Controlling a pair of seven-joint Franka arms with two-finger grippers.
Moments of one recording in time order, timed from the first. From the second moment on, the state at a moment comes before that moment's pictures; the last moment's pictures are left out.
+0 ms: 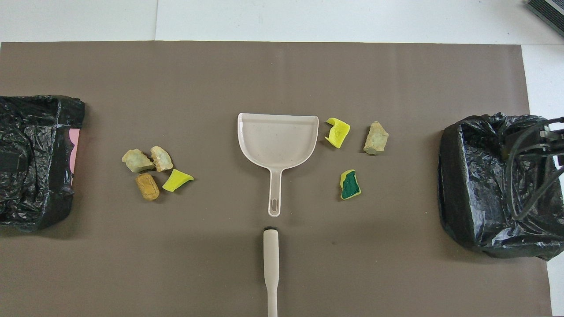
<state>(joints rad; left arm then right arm) 0.01 -0.15 -0.03 -1.60 0.01 1.52 0.10 -0.08 0.03 0.05 -1.44 -0.03 1.37 0.09</state>
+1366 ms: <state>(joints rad) 0.01 -0.15 -0.03 -1.60 0.01 1.52 0.10 -0.06 0.05 0.06 -1.44 -0.03 1.39 0.09</state>
